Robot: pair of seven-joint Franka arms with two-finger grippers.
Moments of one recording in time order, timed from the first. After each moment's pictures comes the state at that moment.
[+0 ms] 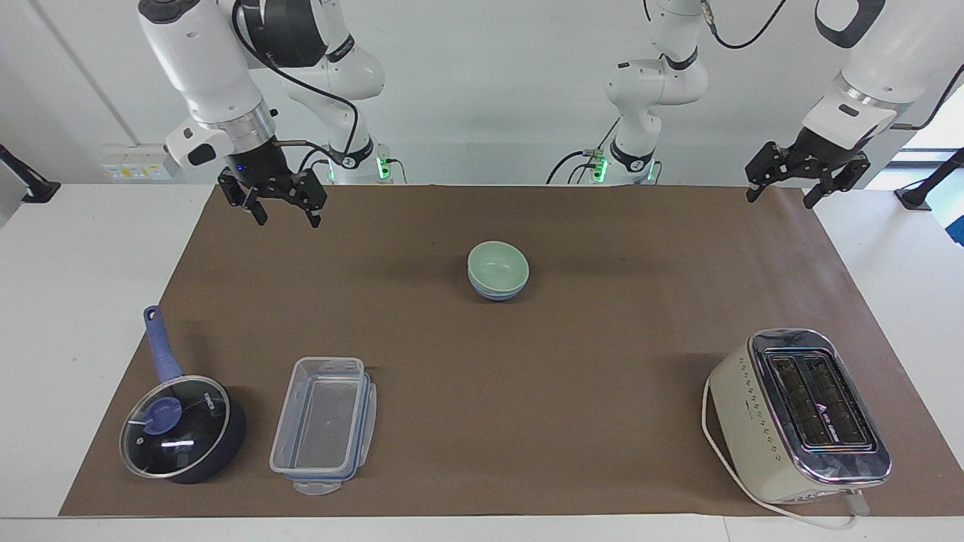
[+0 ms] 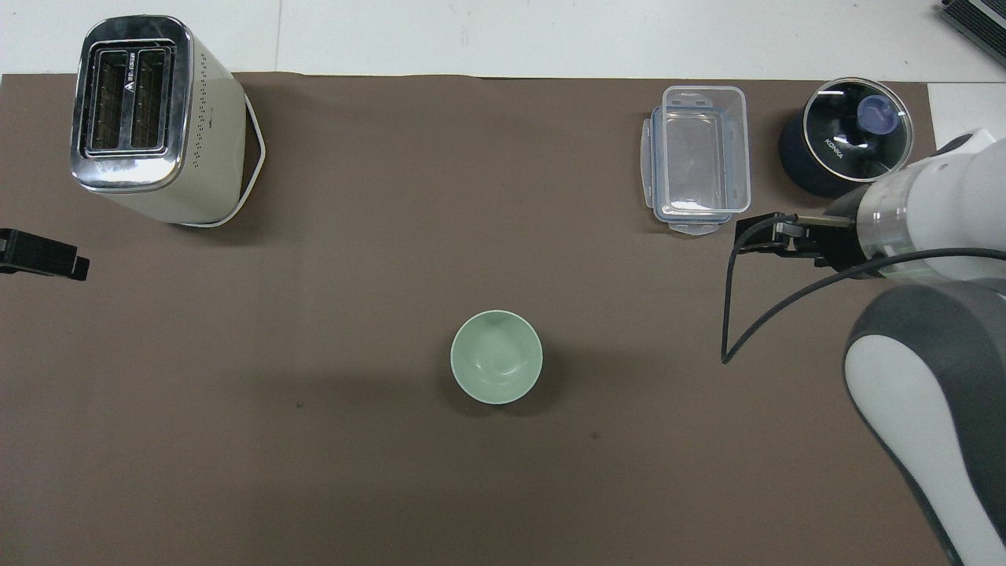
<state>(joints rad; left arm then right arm) -0.03 -0.01 0.04 -1.54 -0.04 1.52 0.17 0.04 -0.07 -0.03 -1.76 0.06 1.74 0.15</state>
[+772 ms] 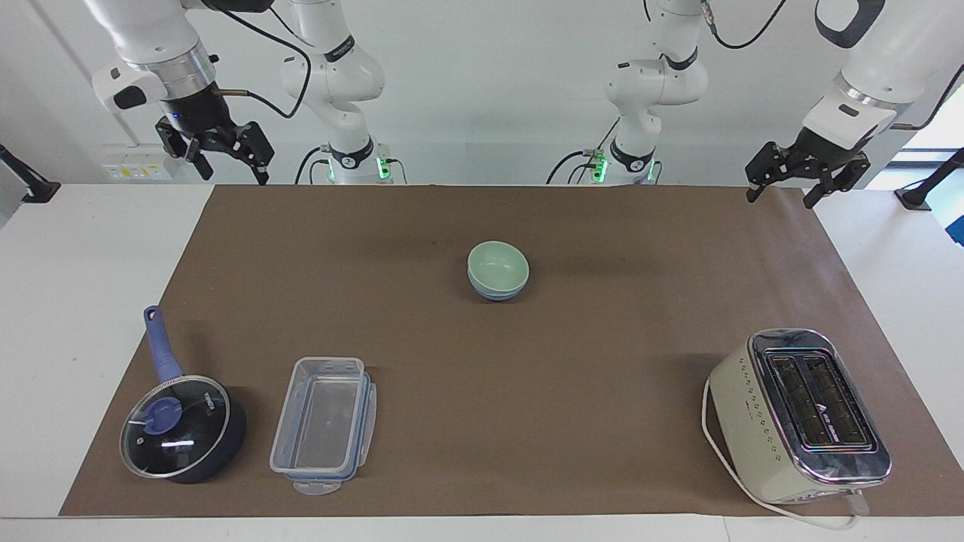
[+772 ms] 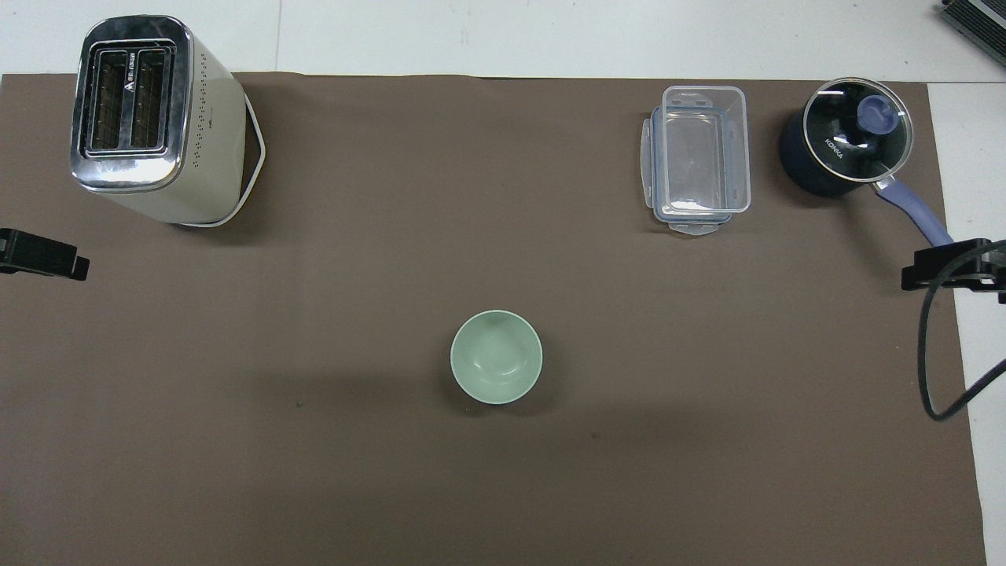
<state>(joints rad) -0.03 -0.01 0.04 -1.54 -0.04 1.52 0.17 -0.02 -0.09 -0.02 -1.60 0.01 1.52 0.11</state>
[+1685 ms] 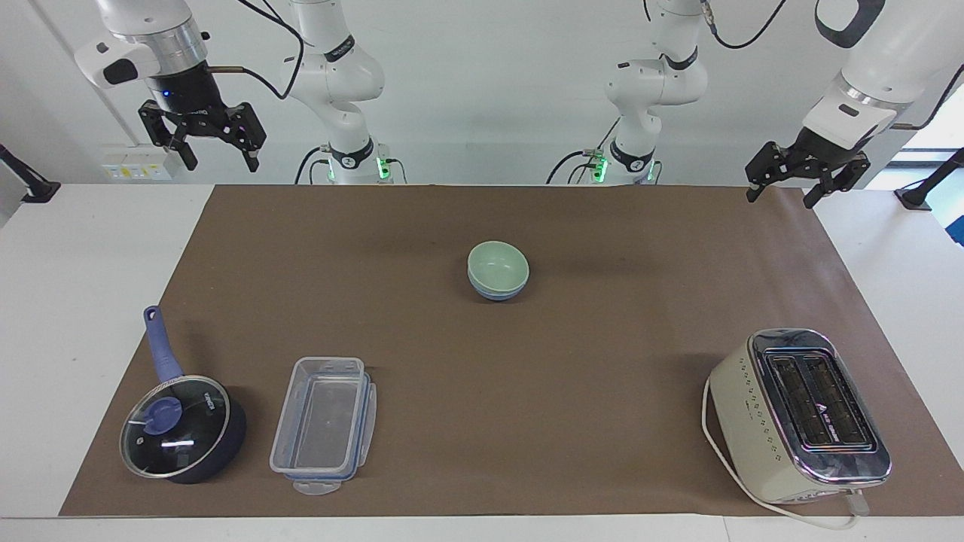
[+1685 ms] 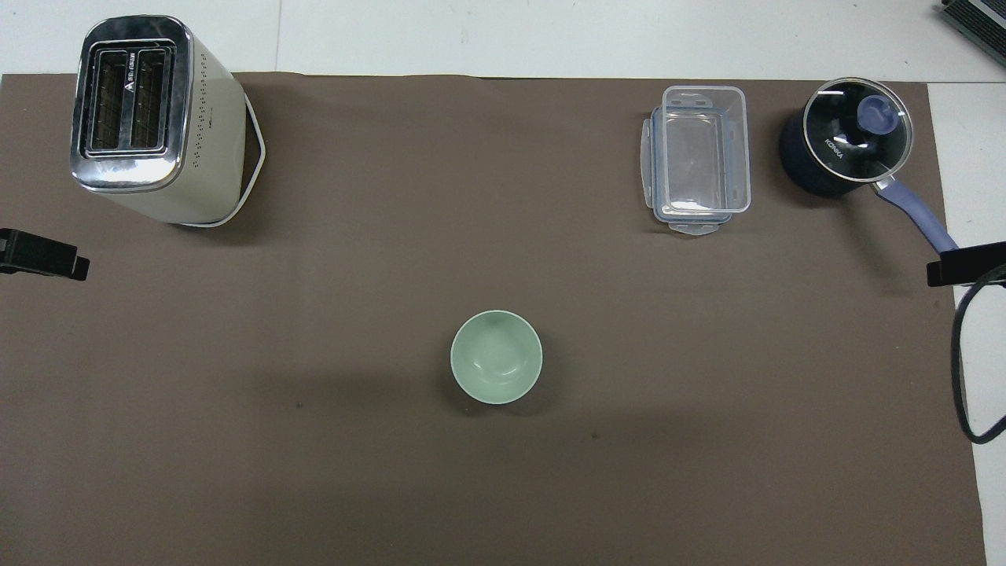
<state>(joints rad) -0.03 -0.01 0.04 -1.54 -0.04 1.52 0.17 -0.02 -0.09 -0.02 -1.54 -0.02 1.51 -0.02</state>
